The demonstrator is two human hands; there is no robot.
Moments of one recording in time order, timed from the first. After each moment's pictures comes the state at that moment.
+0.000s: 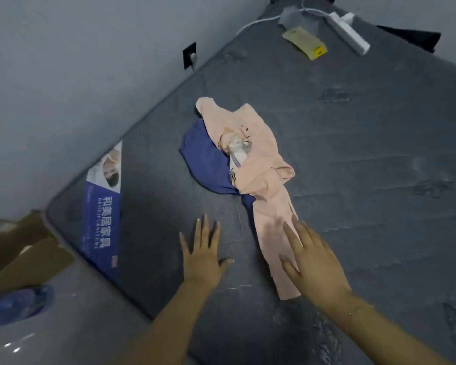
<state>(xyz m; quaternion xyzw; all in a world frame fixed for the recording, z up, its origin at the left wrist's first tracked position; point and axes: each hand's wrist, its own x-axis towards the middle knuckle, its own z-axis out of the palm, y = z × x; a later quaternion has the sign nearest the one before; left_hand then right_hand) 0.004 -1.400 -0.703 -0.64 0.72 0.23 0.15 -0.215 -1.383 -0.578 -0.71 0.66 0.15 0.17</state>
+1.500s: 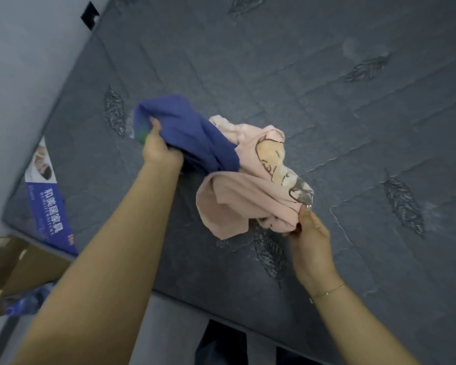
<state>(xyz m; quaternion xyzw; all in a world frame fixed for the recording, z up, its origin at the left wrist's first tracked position) -0.161 -1.483 -0.589 -0.53 0.06 0.69 -0.50 -0.321 -1.244 -0.610 -0.02 0.63 -0.61 0.48</state>
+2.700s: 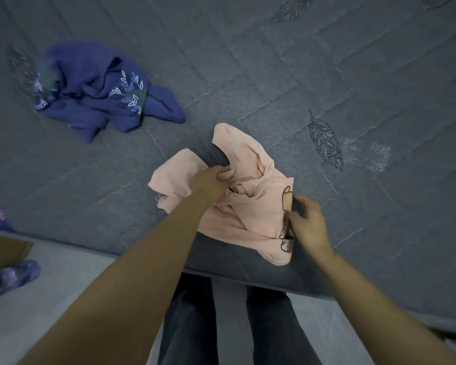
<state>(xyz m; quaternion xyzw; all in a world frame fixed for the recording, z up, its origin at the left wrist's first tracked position) -0.292 -1.265 -0.662 -0.57 0.66 0.47 0.15 -0.450 -1.086 -0.642 -0.22 0.84 -0.24 0.43</state>
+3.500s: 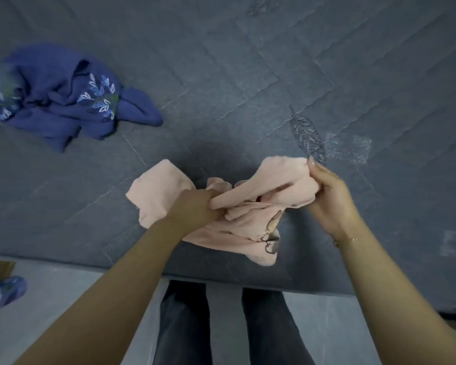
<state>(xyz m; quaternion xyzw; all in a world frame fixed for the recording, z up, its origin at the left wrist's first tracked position) -0.277 -1.240 -0.640 -0.39 0.80 0.40 0.22 -0.506 -1.122 -0.587 0.01 0.57 -0.58 0.58</state>
